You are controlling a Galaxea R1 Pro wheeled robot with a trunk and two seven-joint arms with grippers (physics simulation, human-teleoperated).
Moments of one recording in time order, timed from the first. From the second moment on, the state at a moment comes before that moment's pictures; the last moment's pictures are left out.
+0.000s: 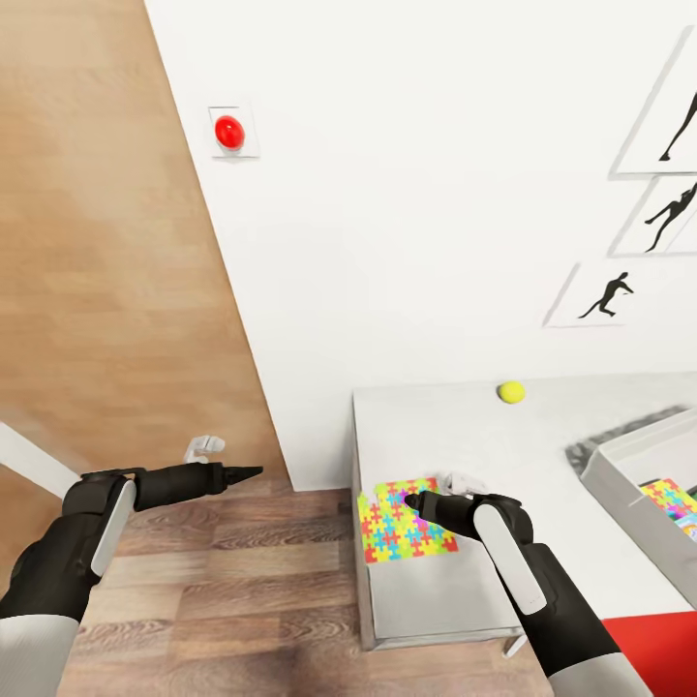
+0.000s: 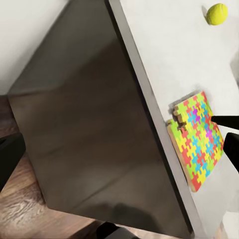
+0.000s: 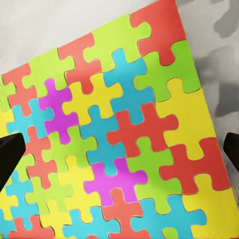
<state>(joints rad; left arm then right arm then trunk) -0.57 0.22 0.12 -1.23 0.14 0.88 -0.93 -0.48 -0.05 0.18 -1.31 -0.76 0.85 -0.40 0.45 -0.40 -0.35</state>
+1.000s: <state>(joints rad) -0.57 0.22 0.12 -1.23 0.14 0.88 -0.93 -0.48 -0.05 0.18 -1.31 -0.76 0.85 -0.40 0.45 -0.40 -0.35</state>
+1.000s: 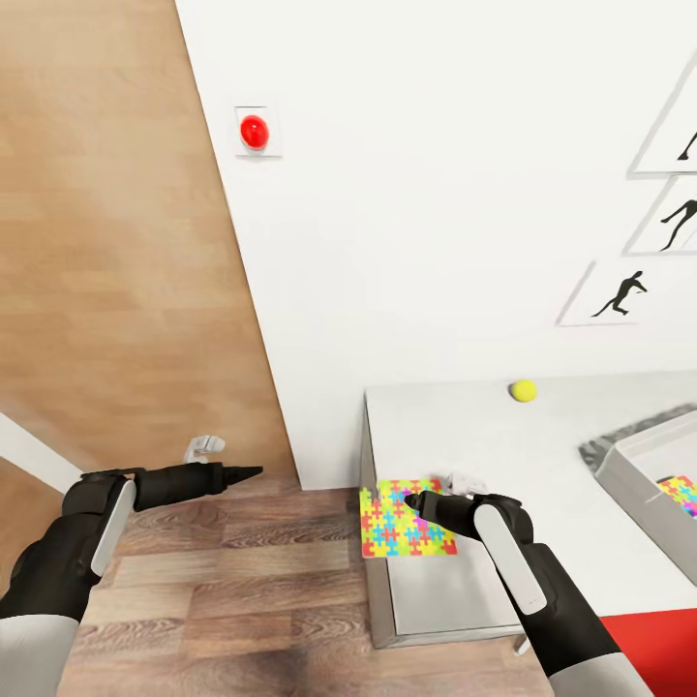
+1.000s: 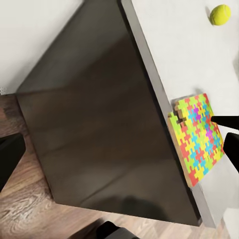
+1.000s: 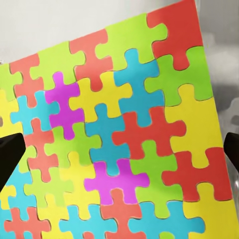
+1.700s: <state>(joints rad) -0.57 0.22 0.12 -1.23 0.14 0.88 -0.93 -0.48 -0.05 0.18 -1.31 -0.76 0.85 -0.40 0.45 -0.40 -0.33</state>
